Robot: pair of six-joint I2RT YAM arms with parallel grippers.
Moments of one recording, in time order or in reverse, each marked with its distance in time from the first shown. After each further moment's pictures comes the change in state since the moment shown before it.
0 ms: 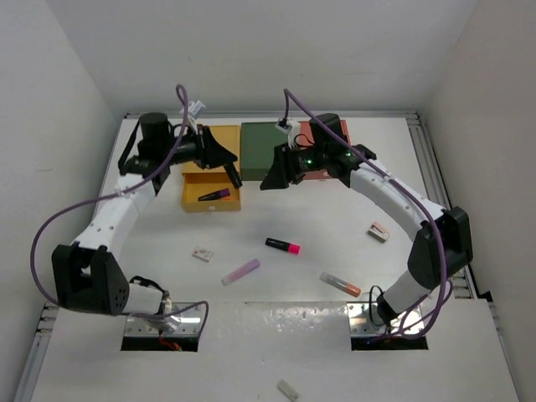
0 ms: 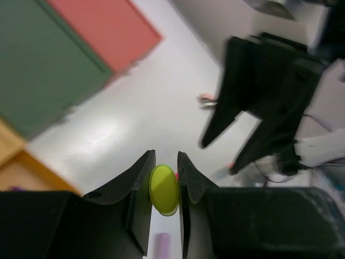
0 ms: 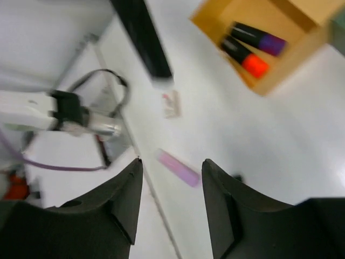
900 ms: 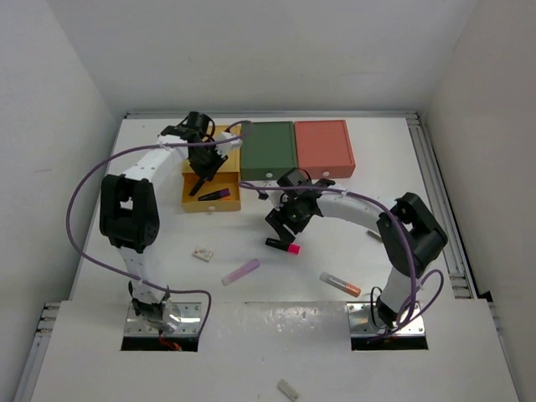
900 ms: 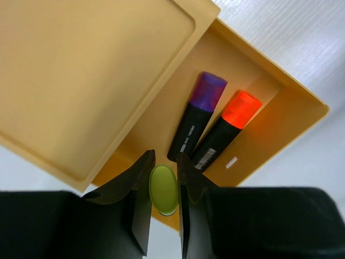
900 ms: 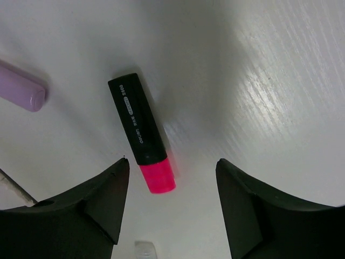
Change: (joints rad) left arm -0.068 0.539 0.446 -0.732 -0.725 1.003; right arm 0.186 0.146 -0.251 -0.197 0.589 -0.460
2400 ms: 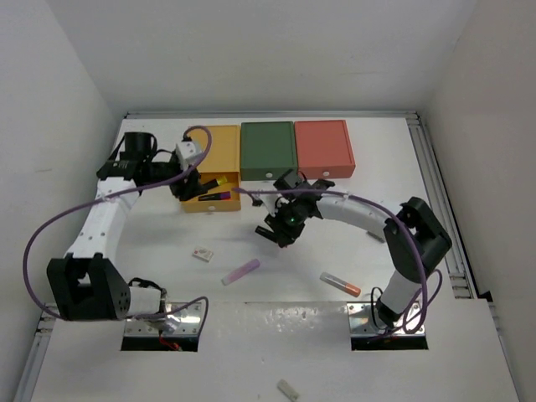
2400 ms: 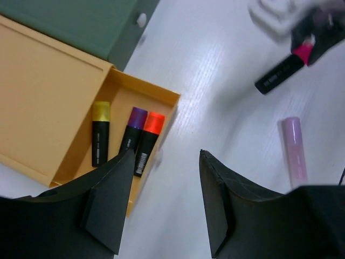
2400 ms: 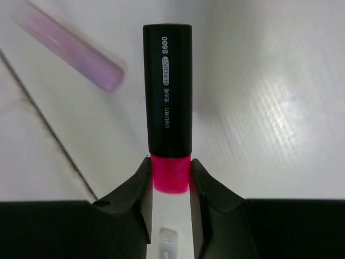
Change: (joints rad) left arm 0.230 -0.544 -0.370 0.049 0.673 0.177; right arm 0.051 -0.038 0.001 -0.066 -0.116 -0.065
